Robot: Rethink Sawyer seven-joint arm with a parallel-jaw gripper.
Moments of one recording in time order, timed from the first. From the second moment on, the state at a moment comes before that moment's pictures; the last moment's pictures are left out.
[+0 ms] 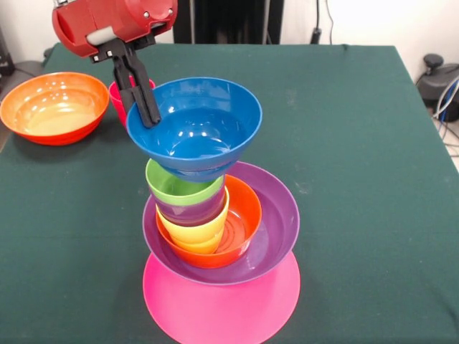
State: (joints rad) arm -0.94 -0.59 0.91 1.45 -0.44 0.58 2.22
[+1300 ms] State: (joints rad) arm -0.96 -0.56 0.94 1.43 -0.45 0.58 2.21
